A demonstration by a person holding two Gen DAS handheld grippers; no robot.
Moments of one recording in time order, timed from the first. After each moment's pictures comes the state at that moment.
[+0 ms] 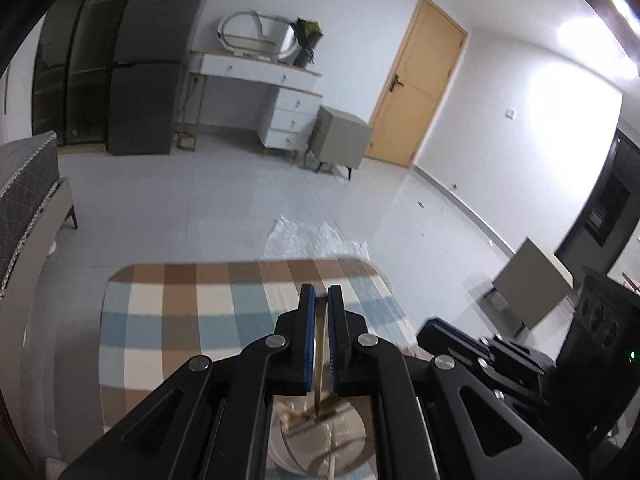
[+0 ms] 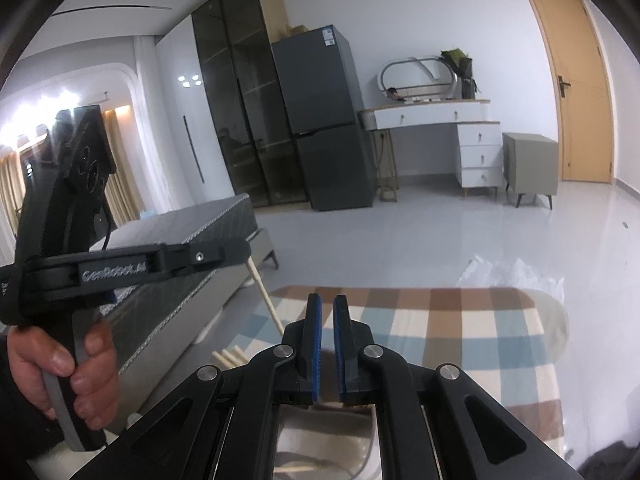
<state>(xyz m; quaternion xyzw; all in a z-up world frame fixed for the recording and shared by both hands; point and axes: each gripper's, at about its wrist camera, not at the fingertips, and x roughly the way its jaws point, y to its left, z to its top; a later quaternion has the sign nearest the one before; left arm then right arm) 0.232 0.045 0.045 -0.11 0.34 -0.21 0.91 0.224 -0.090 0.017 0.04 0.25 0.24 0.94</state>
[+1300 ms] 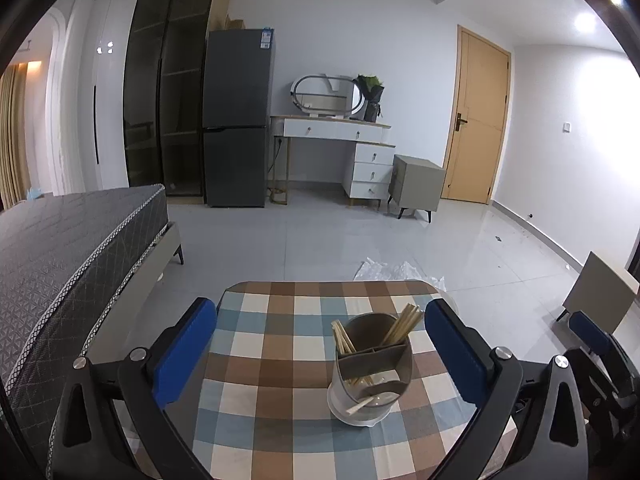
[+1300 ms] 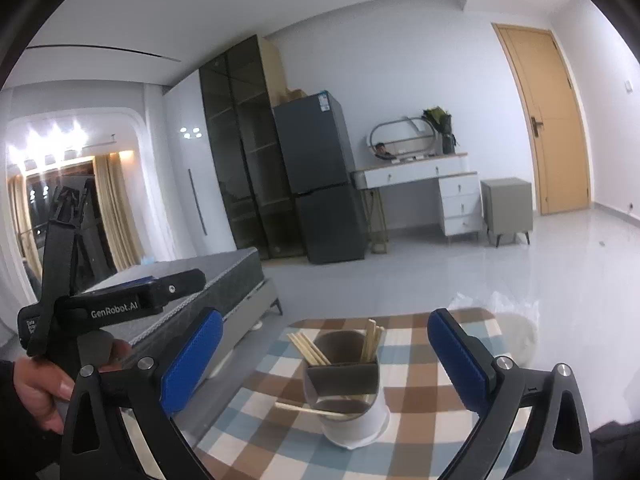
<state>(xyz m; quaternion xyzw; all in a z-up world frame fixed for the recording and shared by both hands) 0.089 0.052 0.089 -0.04 0.24 -0.03 0.97 0.063 -0.125 0.076 0.07 0.14 0.21 0.96</state>
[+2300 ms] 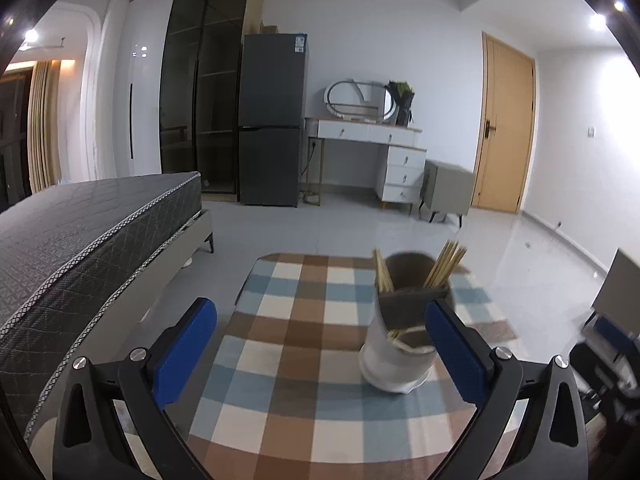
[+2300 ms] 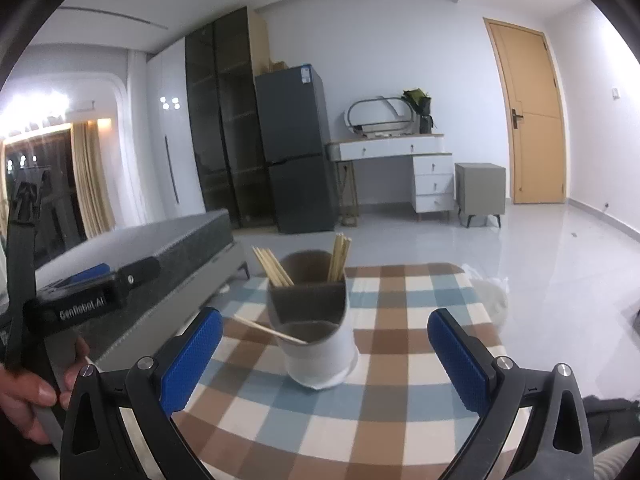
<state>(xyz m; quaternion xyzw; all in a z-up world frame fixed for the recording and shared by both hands) 0.055 0.053 -0.003 -0.04 0.22 0.04 0.97 0.043 -0.120 -0.010 0.03 0.19 0.16 0.97</state>
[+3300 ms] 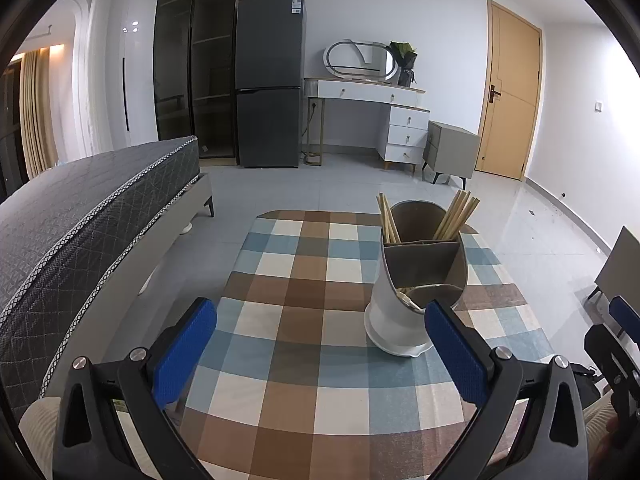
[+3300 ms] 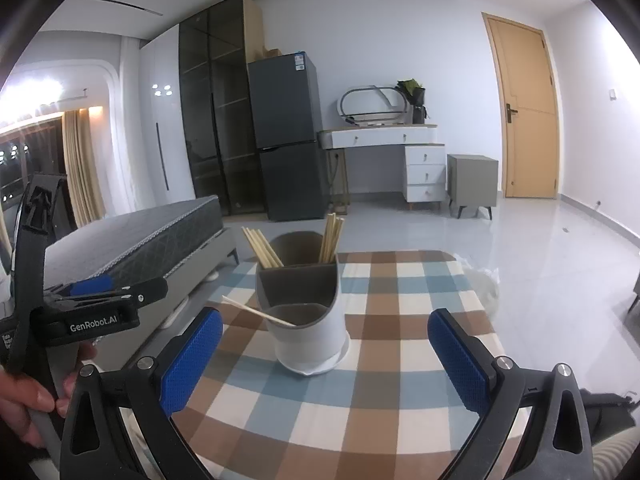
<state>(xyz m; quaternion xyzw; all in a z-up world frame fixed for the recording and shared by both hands) 0.063 0.055 -0.018 -0.04 0.29 0.04 0.96 0.040 -0.122 -0.014 0.02 0.20 0.14 0.97</state>
